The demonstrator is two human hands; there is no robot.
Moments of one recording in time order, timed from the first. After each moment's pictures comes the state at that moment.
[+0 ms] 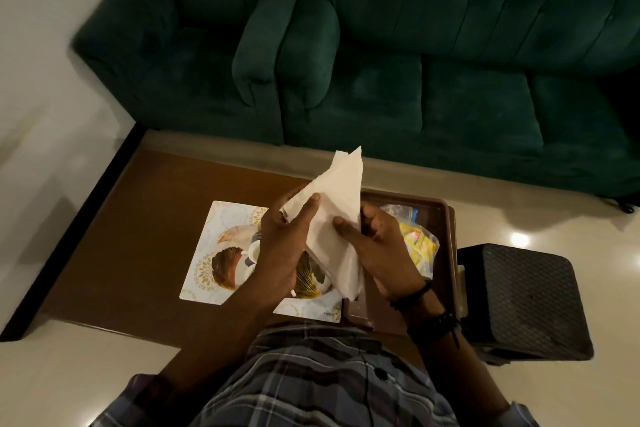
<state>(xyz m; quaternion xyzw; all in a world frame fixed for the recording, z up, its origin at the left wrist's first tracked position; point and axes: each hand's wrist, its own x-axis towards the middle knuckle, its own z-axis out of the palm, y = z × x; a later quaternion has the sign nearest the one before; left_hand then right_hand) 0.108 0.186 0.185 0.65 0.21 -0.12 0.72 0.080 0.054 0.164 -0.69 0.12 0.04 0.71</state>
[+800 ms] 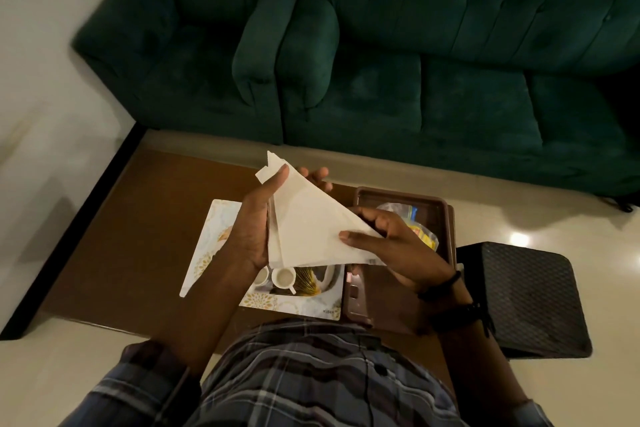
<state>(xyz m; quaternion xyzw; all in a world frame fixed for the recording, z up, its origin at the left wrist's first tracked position) 0.134 0.221 0.177 0.37 0.07 -0.31 0.87 0.076 0.023 0.173 -0.64 0.01 0.22 0.73</state>
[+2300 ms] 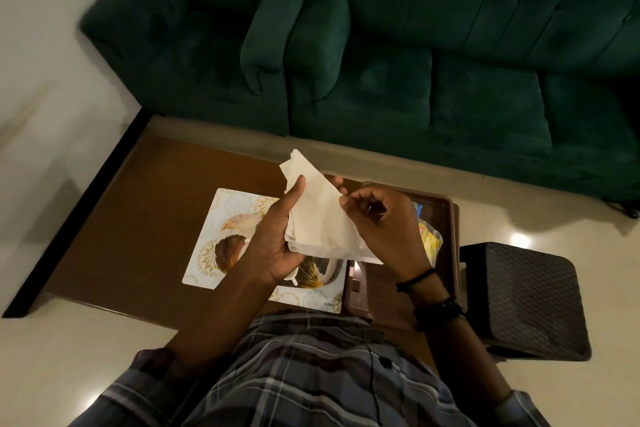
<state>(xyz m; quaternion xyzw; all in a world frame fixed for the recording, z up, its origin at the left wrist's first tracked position) 0.117 0.212 0.159 0.36 0.14 -0.33 0.87 0.093 0.049 0.166 -0.88 0.05 -0.08 0.47</state>
